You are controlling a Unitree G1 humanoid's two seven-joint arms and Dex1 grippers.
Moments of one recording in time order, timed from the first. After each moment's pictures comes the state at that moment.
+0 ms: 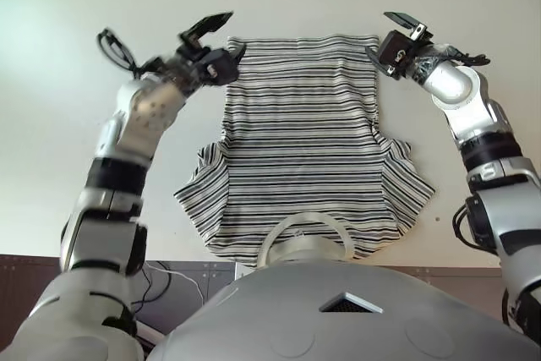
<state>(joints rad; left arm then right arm) -0.55 0.52 -0.31 0.66 0.54 -0.51 -0.24 -0.67 -0.43 0.32 0.93 -0.44 -0.46 0.30</state>
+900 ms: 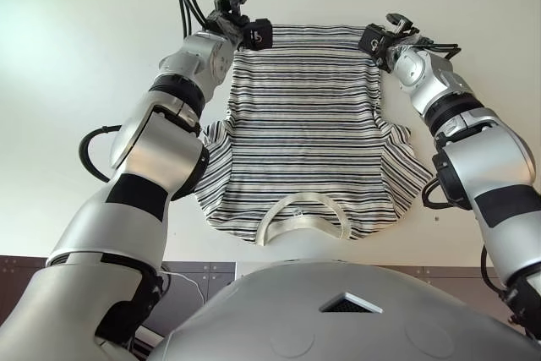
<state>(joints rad) -1.02 0.25 -0.59 1.39 0.81 -0.23 0.15 -0.95 -0.24 0.39 1.37 -0.57 -0.16 -0.01</state>
